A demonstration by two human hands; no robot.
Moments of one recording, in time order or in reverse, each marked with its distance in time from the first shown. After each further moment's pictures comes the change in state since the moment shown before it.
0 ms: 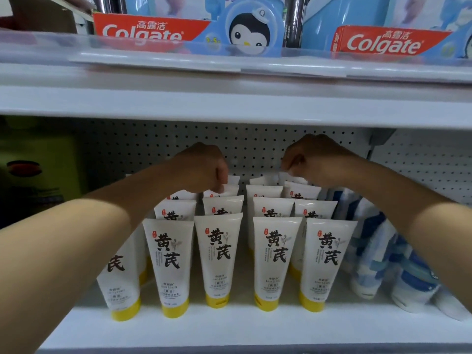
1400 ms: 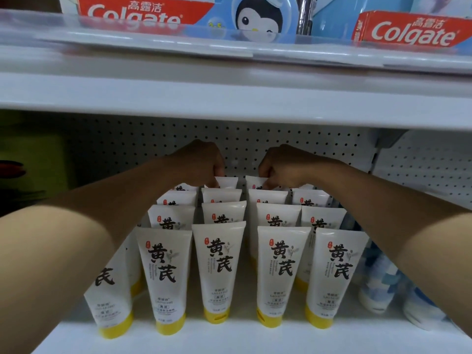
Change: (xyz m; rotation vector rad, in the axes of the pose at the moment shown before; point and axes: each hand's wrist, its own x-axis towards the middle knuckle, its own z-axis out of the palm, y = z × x) left_hand 0.037 -0.024 0.007 -0.004 0.013 0.037; right_hand 0.054 -0.010 0.033 -0.152 -0.225 -0.112
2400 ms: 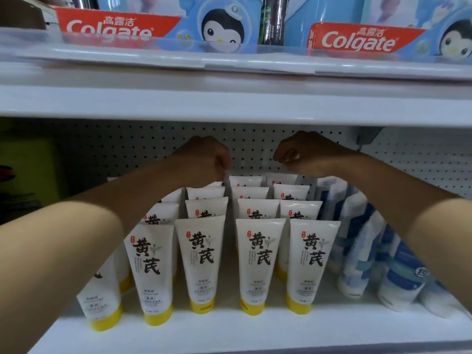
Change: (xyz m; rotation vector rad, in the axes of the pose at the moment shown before) left_hand -0.017 0.041 -0.006 -0.173 0.142 0.019; right_hand -0.046 0.043 -0.019 0.135 0.198 0.084
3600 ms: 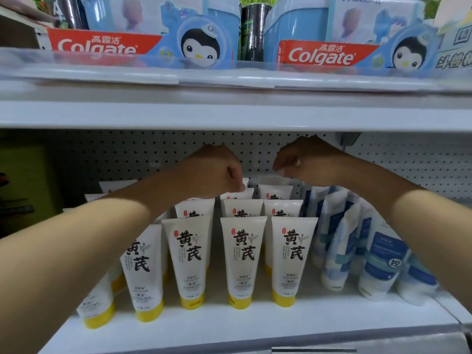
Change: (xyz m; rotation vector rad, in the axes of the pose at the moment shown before) left_hand -0.018 0.042 0.005 0.037 -0.069 0.148; right_hand -0.042 0.000 -0.015 0.035 0.024 -0.009
